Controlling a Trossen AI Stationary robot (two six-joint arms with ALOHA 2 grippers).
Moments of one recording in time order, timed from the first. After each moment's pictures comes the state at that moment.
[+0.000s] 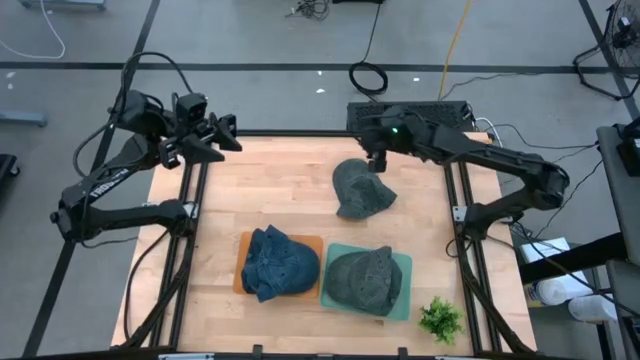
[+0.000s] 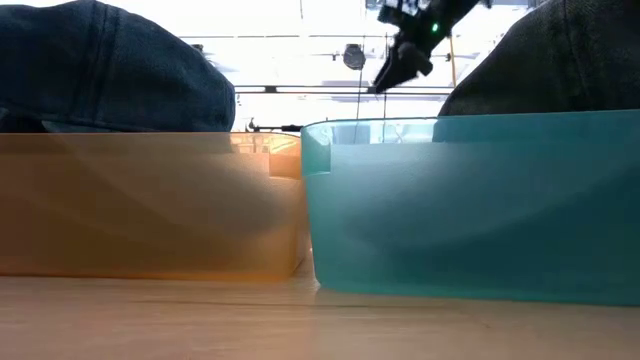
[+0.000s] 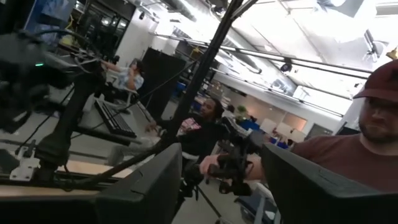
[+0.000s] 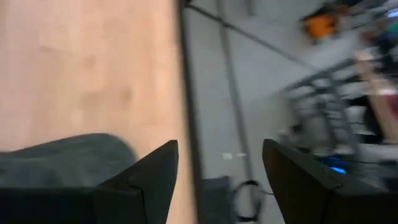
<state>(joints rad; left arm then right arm) 0.69 0.91 1.06 0.37 1.18 -0.93 -0.40 1.37 1.26 -0.48 0.24 -0.63</state>
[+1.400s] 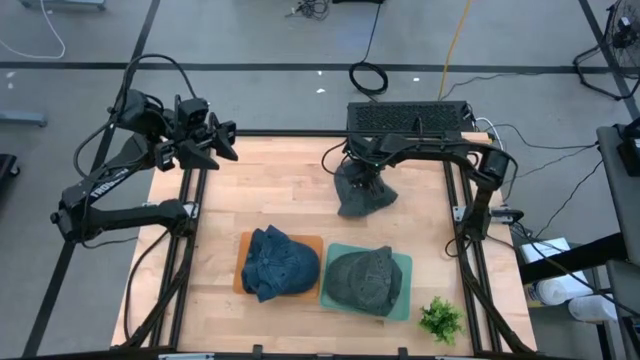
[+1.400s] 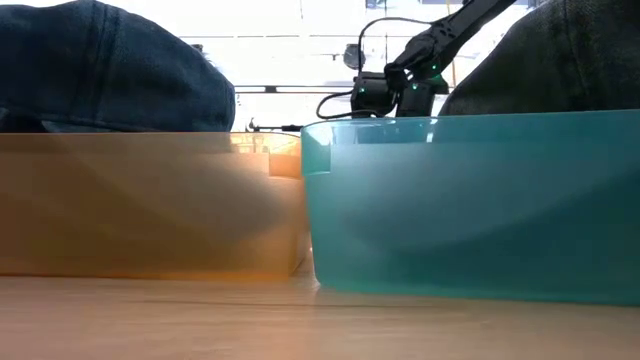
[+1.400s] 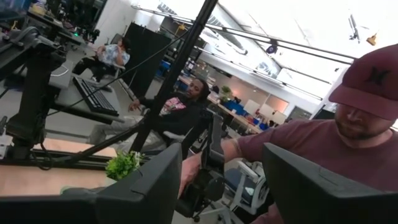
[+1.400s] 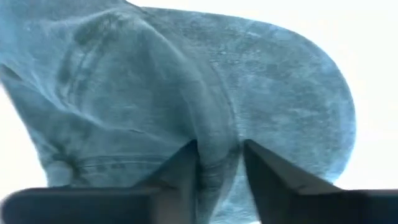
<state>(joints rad) 0.70 0.91 1.06 0.37 1.31 -0.98 -0.45 1.83 1.26 -0.73 -0.05 -0.80</state>
